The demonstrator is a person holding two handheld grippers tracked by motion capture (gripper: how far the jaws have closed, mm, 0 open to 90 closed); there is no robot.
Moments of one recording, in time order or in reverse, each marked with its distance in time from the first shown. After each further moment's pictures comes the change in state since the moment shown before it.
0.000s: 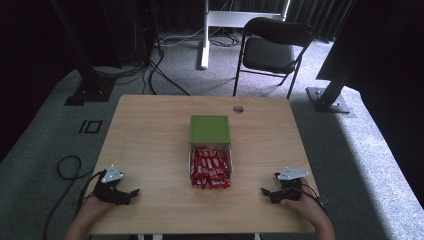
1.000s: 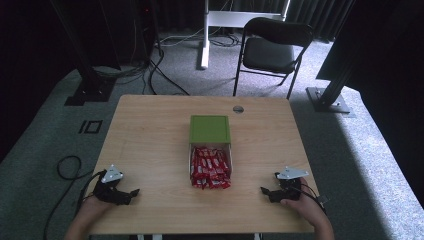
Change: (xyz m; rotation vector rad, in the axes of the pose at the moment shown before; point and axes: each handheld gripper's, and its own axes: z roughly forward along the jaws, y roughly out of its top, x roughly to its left) left arm 0.000 0.000 0.000 0.000 0.000 0.000; right arm 0.002 0.002 0.001 -0.004 -0.028 0.028
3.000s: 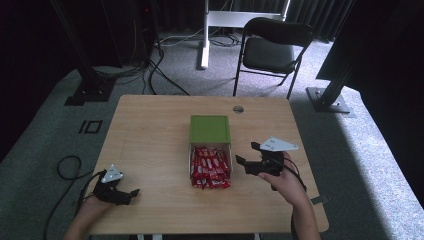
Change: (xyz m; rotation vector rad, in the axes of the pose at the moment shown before) left arm 0.000 0.000 0.000 -0.001 0.000 -0.001; right arm 0.057 0.143 -0.029 -0.281 0.052 0.037
